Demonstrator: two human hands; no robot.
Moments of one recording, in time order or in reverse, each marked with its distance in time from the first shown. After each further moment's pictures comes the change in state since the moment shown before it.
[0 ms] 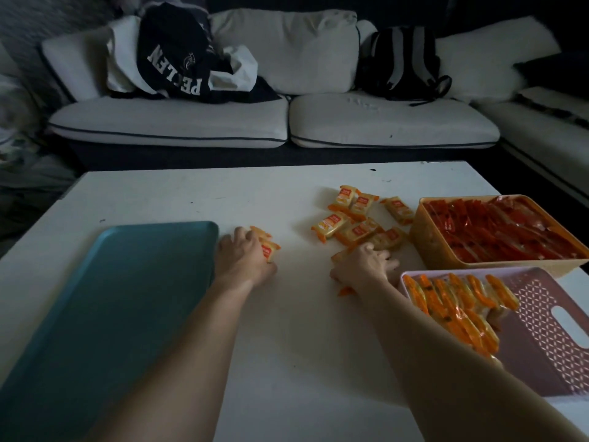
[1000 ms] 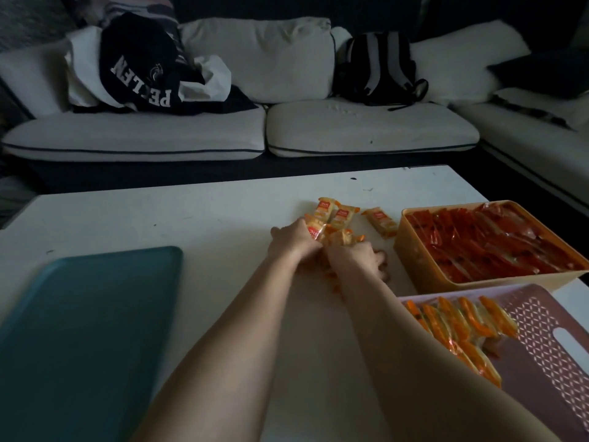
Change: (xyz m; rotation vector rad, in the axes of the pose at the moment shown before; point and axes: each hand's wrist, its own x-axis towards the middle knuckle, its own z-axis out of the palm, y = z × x) left_hand 0.076 0.140 0.007 -0.446 -0.202 0.061; right_hand 0.058 -0.004 -0.015 0.726 0.045 0.300
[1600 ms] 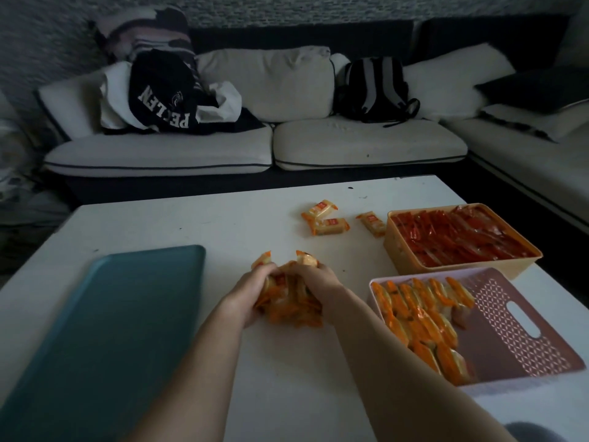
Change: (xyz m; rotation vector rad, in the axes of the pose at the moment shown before) left_hand -0.131 -0.080 -0.024 -0.963 -0.137 -0.279; right_hand -0.097 0.036 -0.003 0.449 -0.575 -0.146
